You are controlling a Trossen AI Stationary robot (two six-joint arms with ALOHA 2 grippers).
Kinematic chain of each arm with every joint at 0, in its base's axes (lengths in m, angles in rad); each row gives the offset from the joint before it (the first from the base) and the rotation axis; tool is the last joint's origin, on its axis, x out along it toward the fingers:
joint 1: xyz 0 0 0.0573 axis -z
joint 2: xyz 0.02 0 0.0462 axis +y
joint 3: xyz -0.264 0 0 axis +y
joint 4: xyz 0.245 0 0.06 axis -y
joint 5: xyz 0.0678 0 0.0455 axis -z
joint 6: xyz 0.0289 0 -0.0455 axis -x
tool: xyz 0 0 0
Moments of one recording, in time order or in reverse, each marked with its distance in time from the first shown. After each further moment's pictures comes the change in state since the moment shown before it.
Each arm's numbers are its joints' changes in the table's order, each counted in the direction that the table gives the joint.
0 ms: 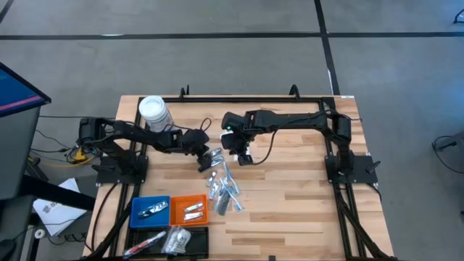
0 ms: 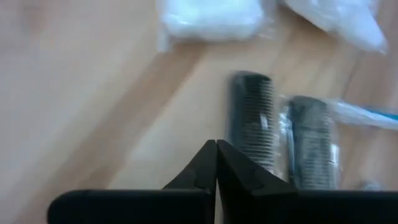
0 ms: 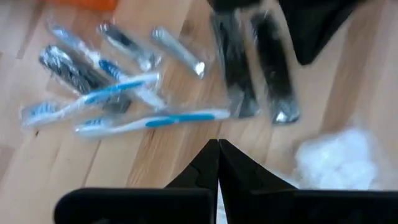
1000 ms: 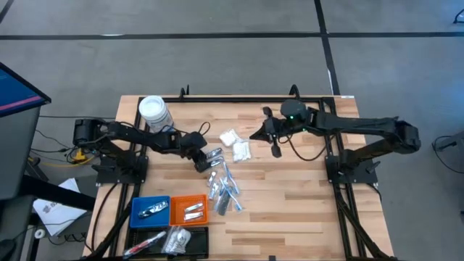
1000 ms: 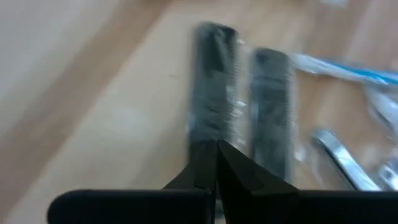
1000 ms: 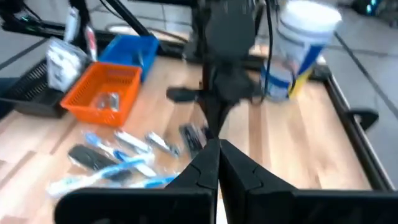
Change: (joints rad) left arm 0.024 -0.059 -0.001 -0.143 0.101 0.047; right arm 0.098 -0.725 0.743 0.684 -0.052 -0.160
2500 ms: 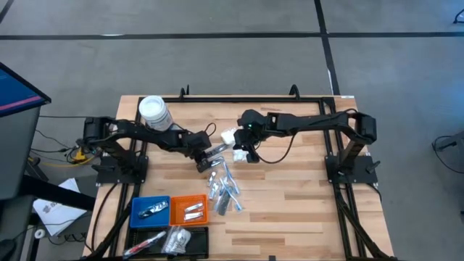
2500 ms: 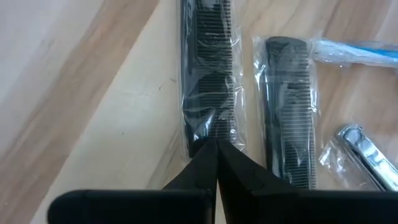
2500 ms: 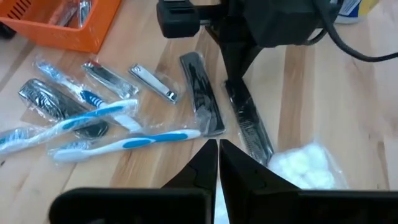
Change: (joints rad) left arm -0.016 0.133 -0.085 -0.114 0.027 -0.096; right arm -0.057 0.470 -0.303 -0.203 0.061 0.100
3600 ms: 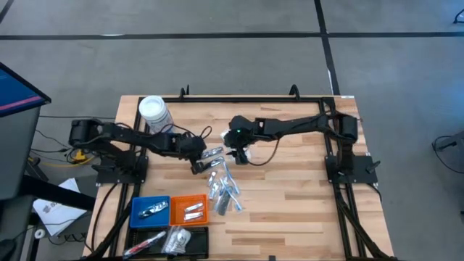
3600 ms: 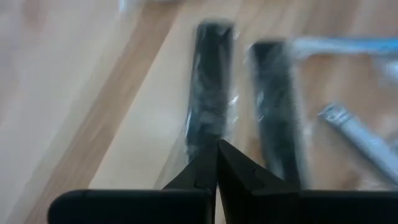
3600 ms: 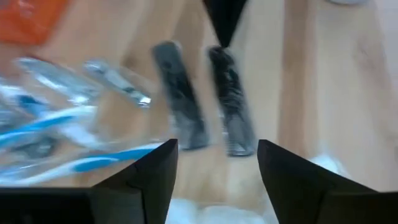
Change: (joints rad) left arm 0.099 -0.175 0.010 -0.091 -0.184 -0.013; right arm -0.015 0.187 -0.075 0.108 0.091 -0.026
